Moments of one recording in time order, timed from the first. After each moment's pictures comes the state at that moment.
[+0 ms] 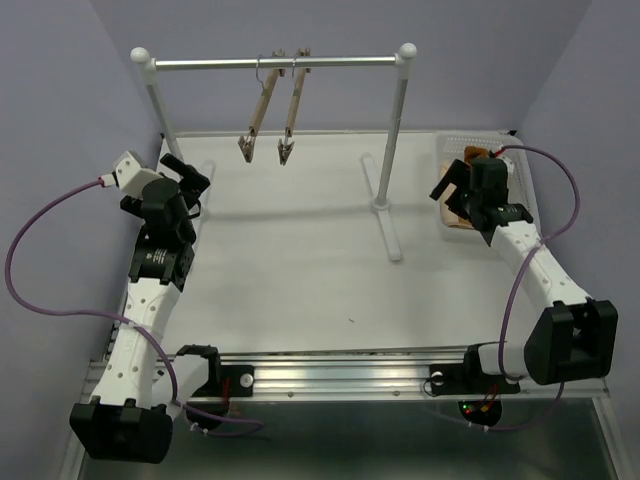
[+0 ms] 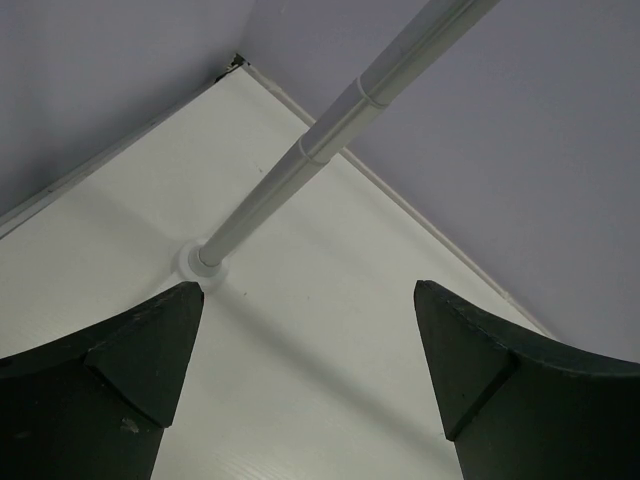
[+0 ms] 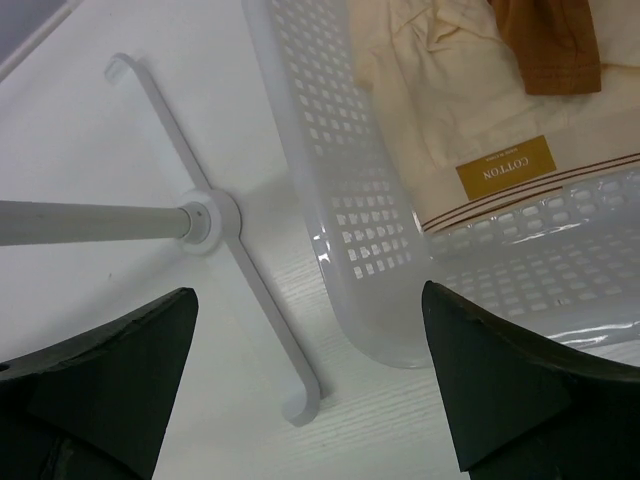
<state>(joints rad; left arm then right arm) -0.09 0.92 0.94 -0.20 -0.50 -0.62 0.10 1.32 1.05 -0.35 0.18 0.60</state>
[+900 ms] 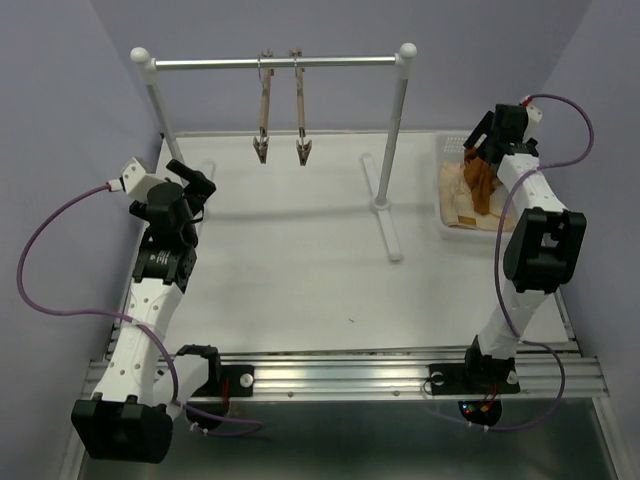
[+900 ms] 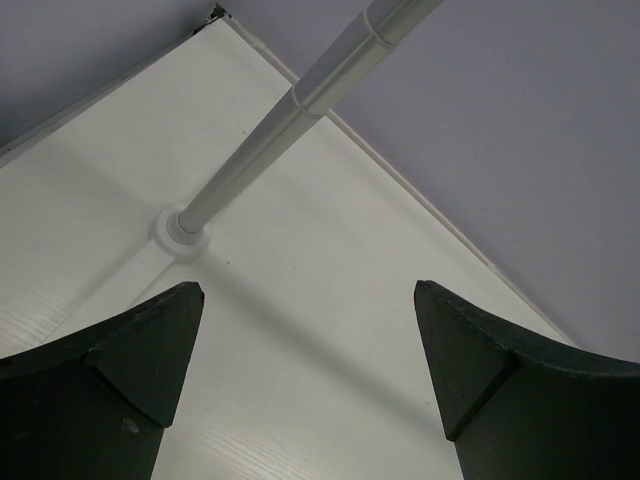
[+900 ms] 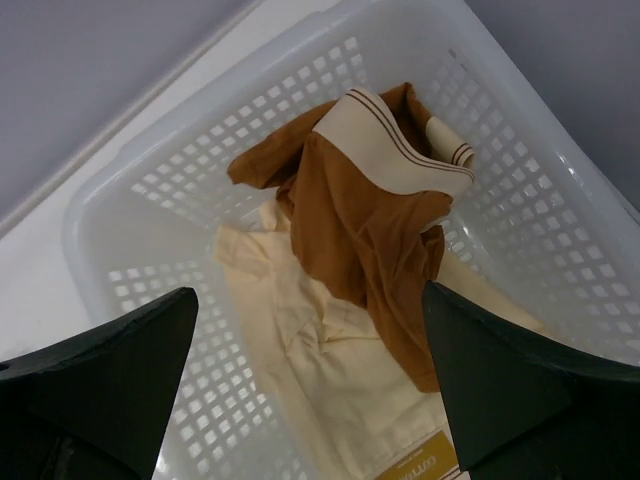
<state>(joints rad) -0.09 0.92 0.89 -0.20 -0.44 -0.69 -0.10 1.89 1.65 -0.34 0.34 0.46</state>
